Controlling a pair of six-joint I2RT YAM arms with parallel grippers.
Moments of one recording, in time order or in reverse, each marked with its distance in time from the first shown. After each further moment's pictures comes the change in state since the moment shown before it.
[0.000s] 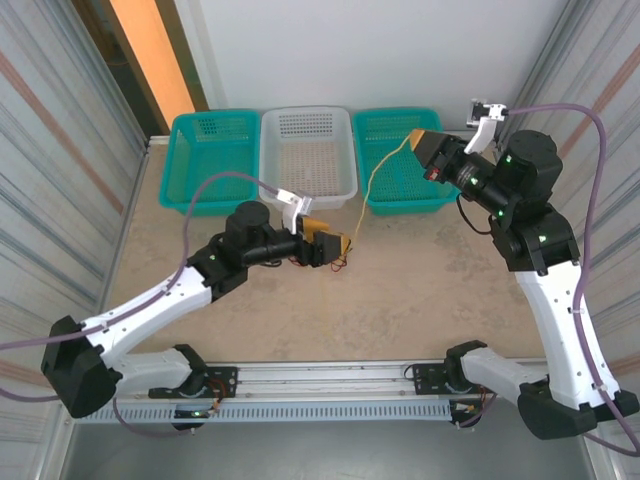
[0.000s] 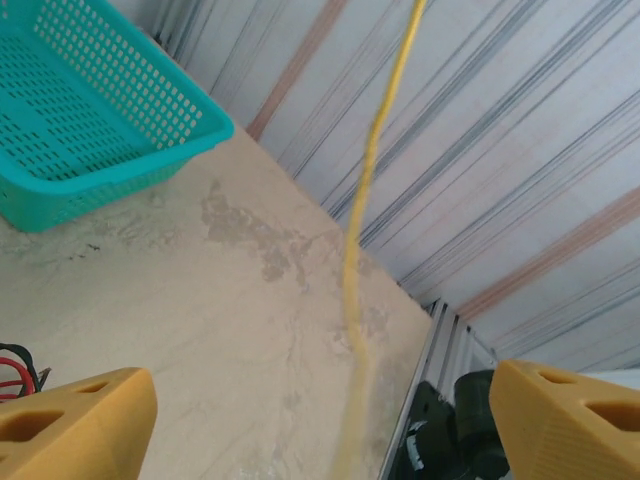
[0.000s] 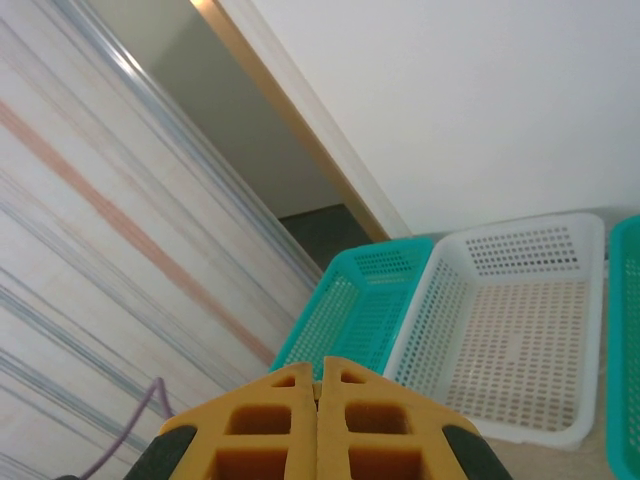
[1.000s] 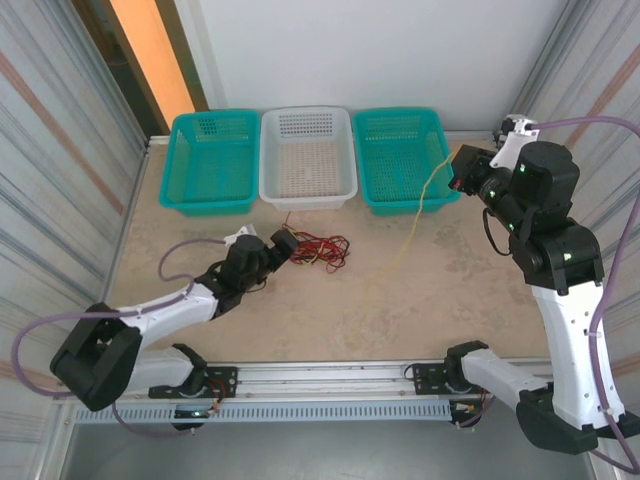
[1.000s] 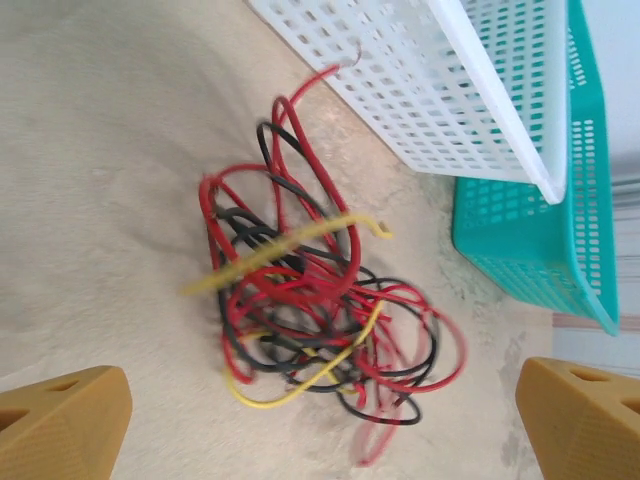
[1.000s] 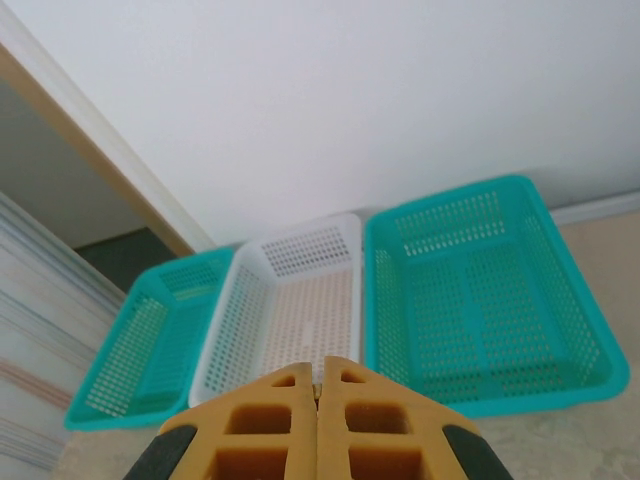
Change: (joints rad) left arm 0.147 0.032 -0.402 0.096 -0.526 -0.679; right arm -0.045 -0.051 0.089 -0.313 0.364 -0.155
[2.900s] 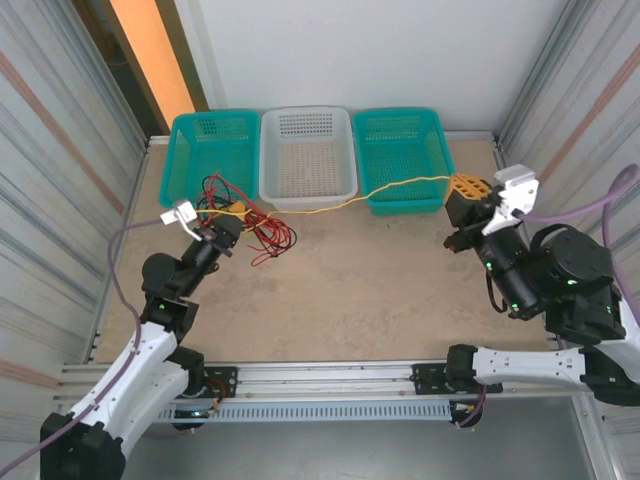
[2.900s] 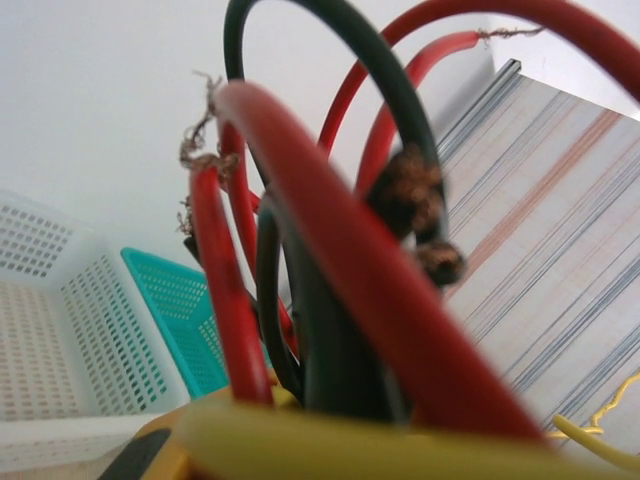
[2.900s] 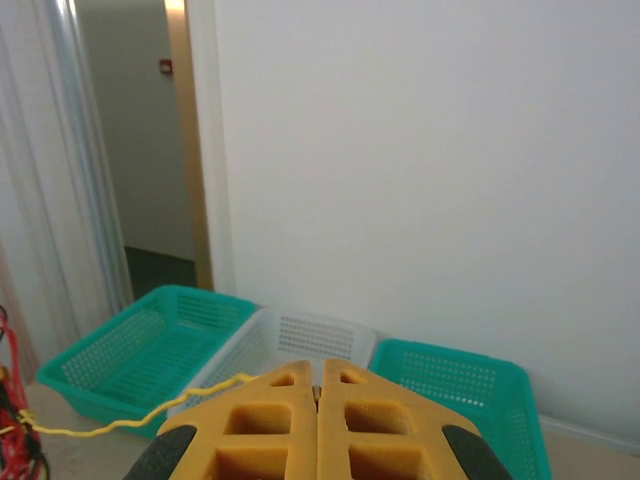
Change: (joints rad) left arm 0.351 -0.492 -0.119 0.493 0.447 0.320; right arm 1.042 -0.246 -0.182 0.288 0.946 -0.569
